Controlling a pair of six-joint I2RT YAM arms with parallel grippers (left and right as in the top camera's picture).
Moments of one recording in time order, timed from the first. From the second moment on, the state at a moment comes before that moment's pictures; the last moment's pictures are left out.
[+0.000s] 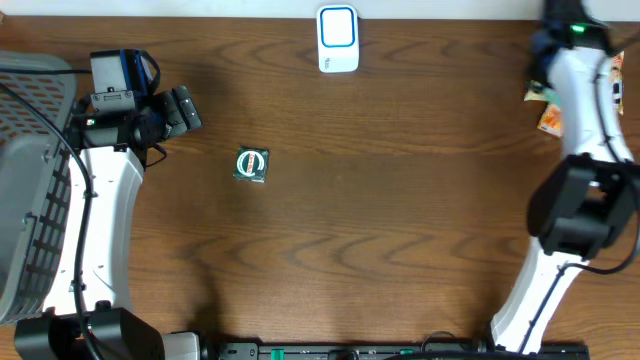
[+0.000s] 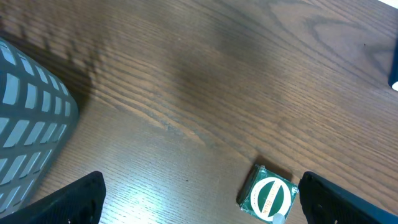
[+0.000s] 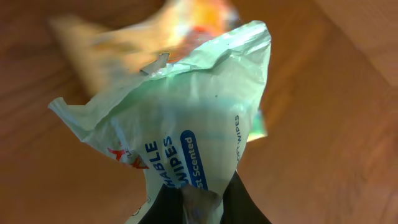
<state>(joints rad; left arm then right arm) 0.11 1.52 1.35 -0.79 -0.04 -0.28 -0.18 2.22 2.08 -0.99 0.57 0.49</state>
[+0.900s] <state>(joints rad) 0.11 1.52 1.35 -0.79 -0.04 -0.28 -0.17 2.22 1.93 -0.82 -0.42 0.32</state>
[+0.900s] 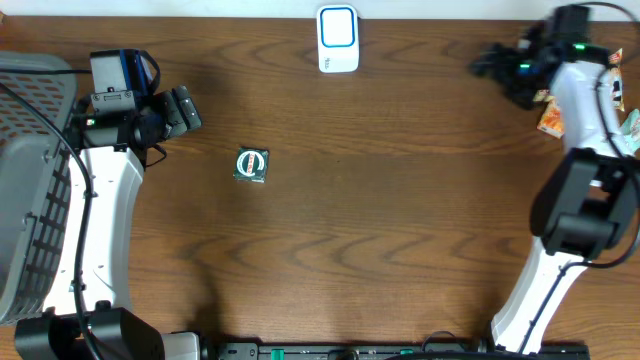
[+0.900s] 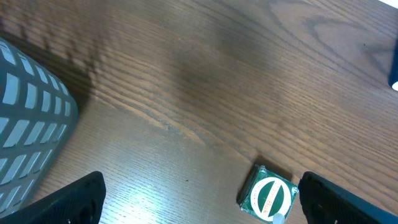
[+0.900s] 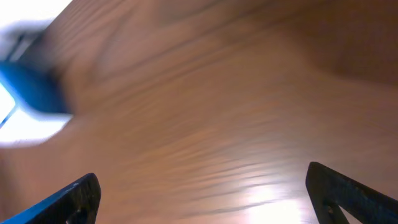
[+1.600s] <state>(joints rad) 0.11 1.52 1.35 -0.79 -0.04 -0.28 0.53 2.22 1.92 -0.63 -0.37 0.24</state>
